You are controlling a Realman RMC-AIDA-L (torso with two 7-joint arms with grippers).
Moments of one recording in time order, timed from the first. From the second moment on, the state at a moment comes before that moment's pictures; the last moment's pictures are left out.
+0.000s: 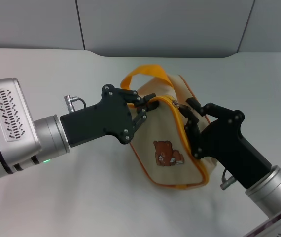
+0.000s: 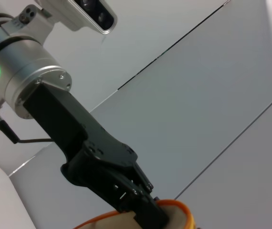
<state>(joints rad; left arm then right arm) -0.61 -2.08 1.09 0.27 1.31 1.45 -0.39 0.41 2.09 0.12 0.35 -2.09 -1.49 -0.80</state>
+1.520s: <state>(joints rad) -0.52 -2.08 1.12 0.05 1.03 1.50 -0.55 0.25 2.08 0.15 0.03 -2.13 -1.72 0.08</state>
